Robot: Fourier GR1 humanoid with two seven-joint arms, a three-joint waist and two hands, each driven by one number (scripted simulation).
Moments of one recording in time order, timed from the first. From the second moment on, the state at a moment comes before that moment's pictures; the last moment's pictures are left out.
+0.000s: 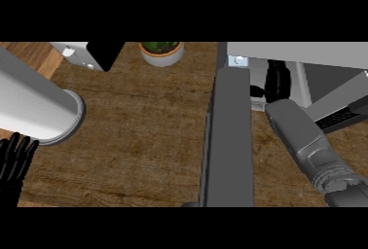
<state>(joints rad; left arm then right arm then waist) 0.24 0.14 0.35 -1.71 0.21 -0.49 -0.32 -1.03 -0.18 -0.07 -0.06 0.16 -0.83 -0.68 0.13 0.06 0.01</state>
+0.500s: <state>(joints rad) 0.28 0.11 0.34 -1.74 0.20 -0.48 -0.35 -0.98 -0.19 -0.11 -0.09 0.13 -0.76 -0.74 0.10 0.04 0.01</state>
